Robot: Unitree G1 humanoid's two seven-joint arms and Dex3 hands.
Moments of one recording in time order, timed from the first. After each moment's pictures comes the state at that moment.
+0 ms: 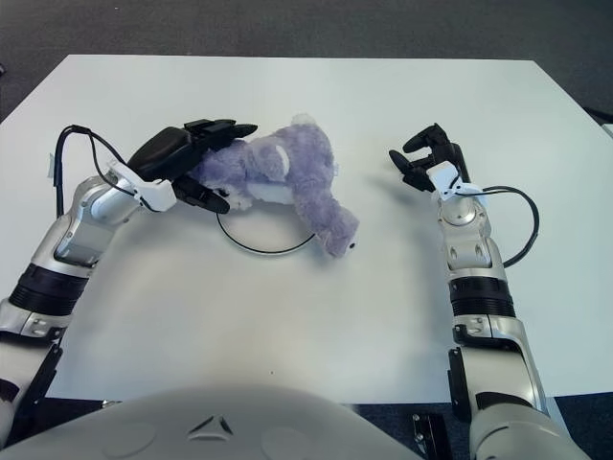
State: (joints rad) left arm -0.38 0.49 -0.20 -0.07 0.36 -0.30 -0.37; right arm -0.35 -0.48 -0.08 0.34 -0.21 0.06 0.01
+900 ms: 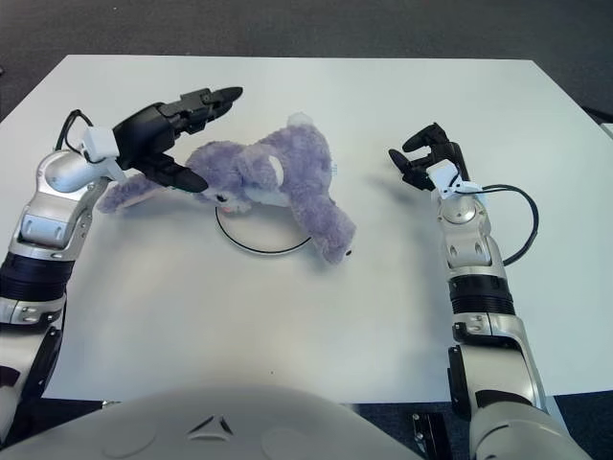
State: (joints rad) left arm -0.53 0.50 0.01 -0.06 -0.21 0.00 -0.64; right arm -0.37 -0.48 -0.08 0.36 -0.21 0.07 0.01
